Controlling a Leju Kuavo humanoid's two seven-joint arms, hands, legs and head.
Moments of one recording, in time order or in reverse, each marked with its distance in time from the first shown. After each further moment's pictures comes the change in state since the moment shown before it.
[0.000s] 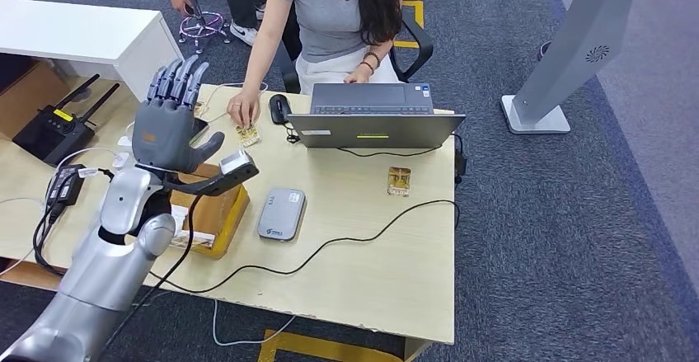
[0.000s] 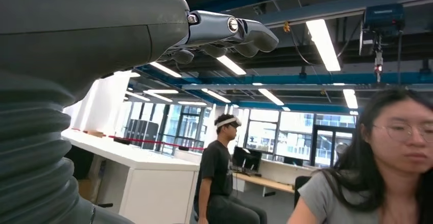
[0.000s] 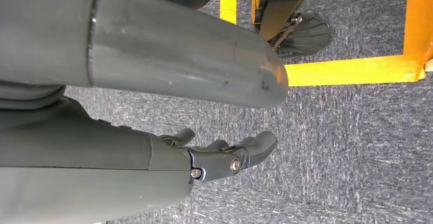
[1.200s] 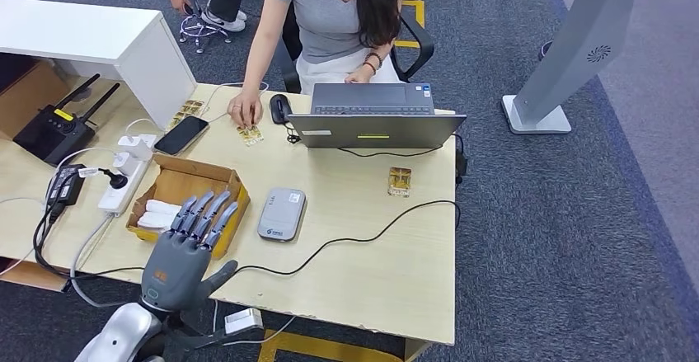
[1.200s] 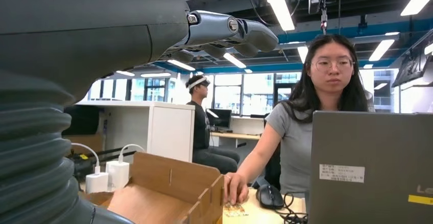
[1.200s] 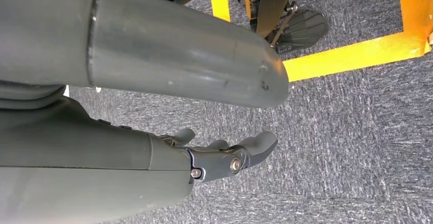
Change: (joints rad) left arm 0.602 0.040 0.000 -0.363 -0.121 0.073 -0.060; right arm 0.009 0.000 -0.113 0.000 -0.028 -0.016 -0.010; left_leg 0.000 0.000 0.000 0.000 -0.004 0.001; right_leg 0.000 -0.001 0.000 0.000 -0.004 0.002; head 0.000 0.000
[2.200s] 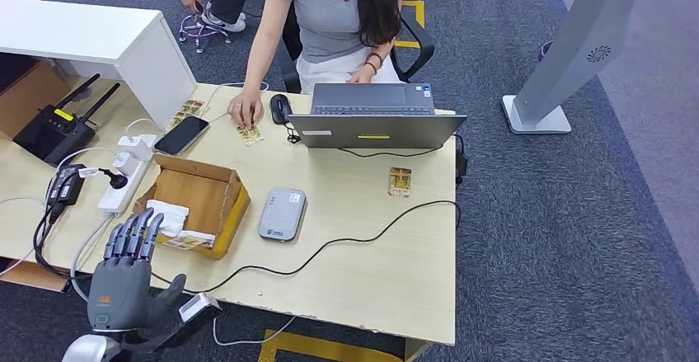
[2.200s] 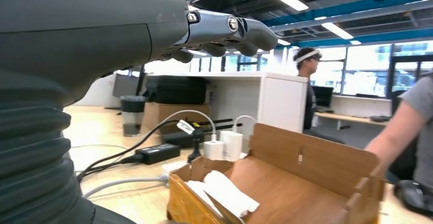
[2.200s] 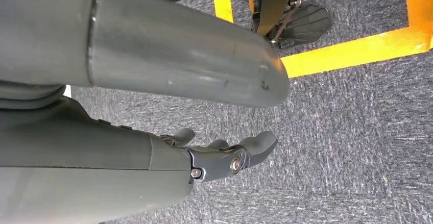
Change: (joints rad) left arm 0.175 -0.083 0.256 0.036 0.037 0.063 0.076; right arm 0.001 0.000 -0.037 0.000 0.053 -0.002 -0.003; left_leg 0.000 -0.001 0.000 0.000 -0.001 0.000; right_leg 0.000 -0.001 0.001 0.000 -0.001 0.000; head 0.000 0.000
